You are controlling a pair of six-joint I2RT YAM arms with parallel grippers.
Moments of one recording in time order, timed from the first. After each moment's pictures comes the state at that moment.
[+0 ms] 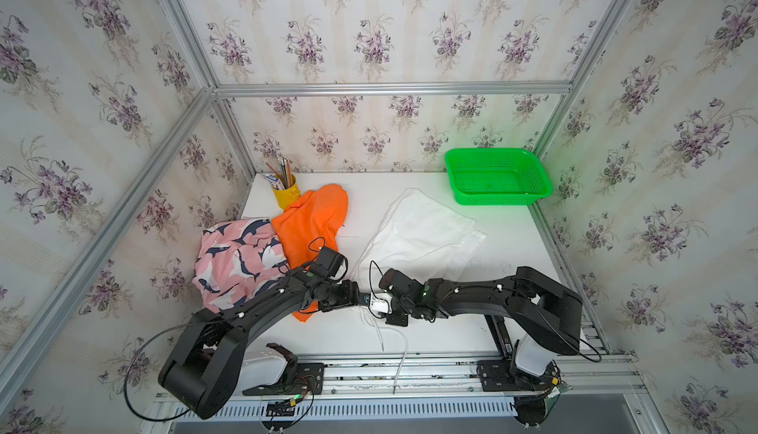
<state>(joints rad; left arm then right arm) -0.49 1.31 0.59 -0.52 0.31 -0.60 1.13 1.74 0.87 -0.17 -0.09 -0.43</state>
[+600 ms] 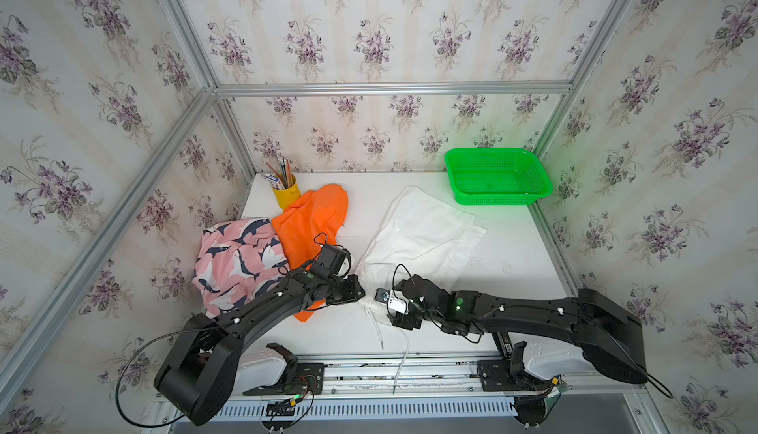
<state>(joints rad) -0.51 1.21 0.61 -0.44 0.37 -0.65 1.24 1.33 0.61 -0.01 0.15 -0.31</state>
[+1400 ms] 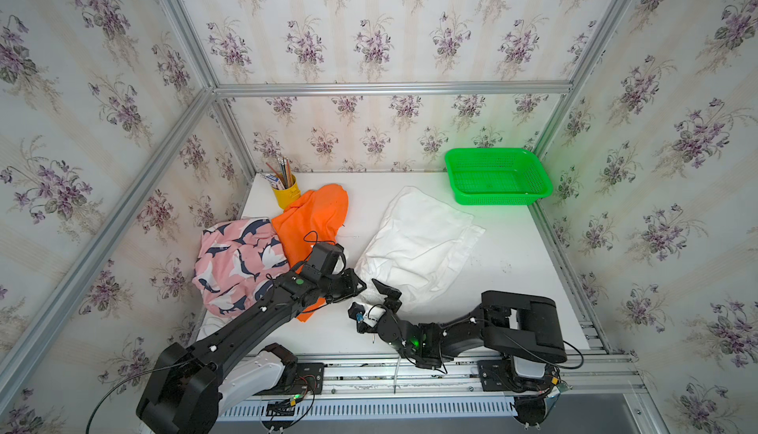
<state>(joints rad) -0.51 1.07 0.60 -0.44 0.40 -0.82 1.43 1.93 0.64 1.00 0.85 -0.48</state>
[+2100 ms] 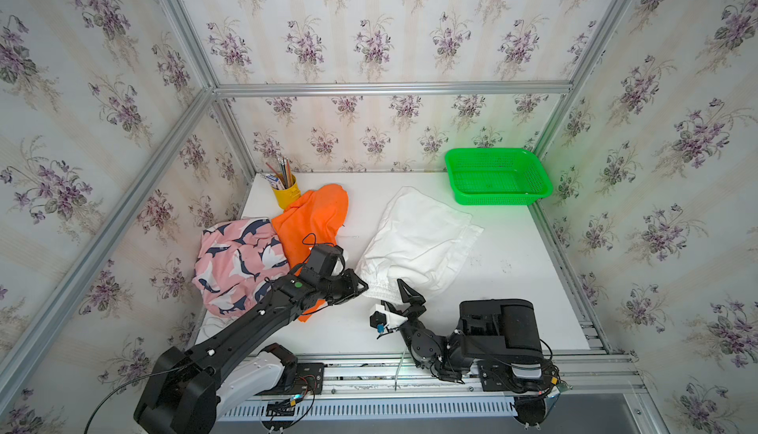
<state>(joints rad) -0.51 1.07 0.58 -0.41 0.42 -0.87 1.48 1.99 0.40 1.53 1.04 -0.87</state>
